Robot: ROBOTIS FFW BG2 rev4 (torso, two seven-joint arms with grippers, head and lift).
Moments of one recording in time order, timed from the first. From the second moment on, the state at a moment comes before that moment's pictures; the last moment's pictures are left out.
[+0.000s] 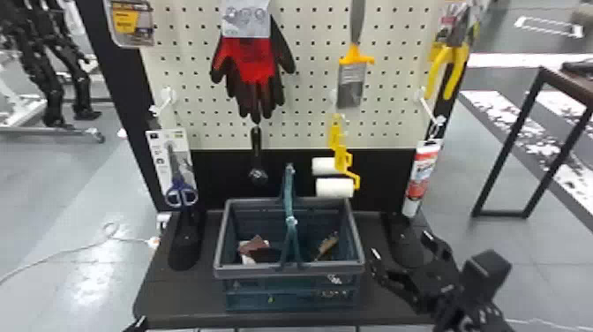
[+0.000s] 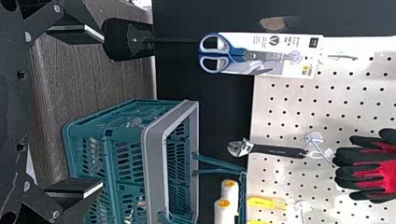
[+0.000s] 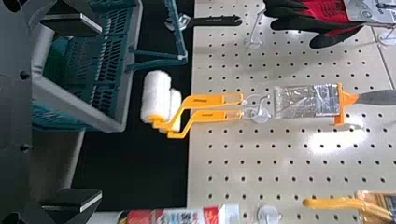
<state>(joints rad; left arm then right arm) 0.45 0.08 0.07 -1.63 0.13 -0.28 -0.28 0.14 -0.07 0.03 -1.63 -0.09 -0.13 0.40</state>
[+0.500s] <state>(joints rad) 0.42 0.09 0.05 -1.61 0.13 -0.27 -0.29 -0.11 -0.04 0.02 -1.43 -0.13 -0.04 0.62</state>
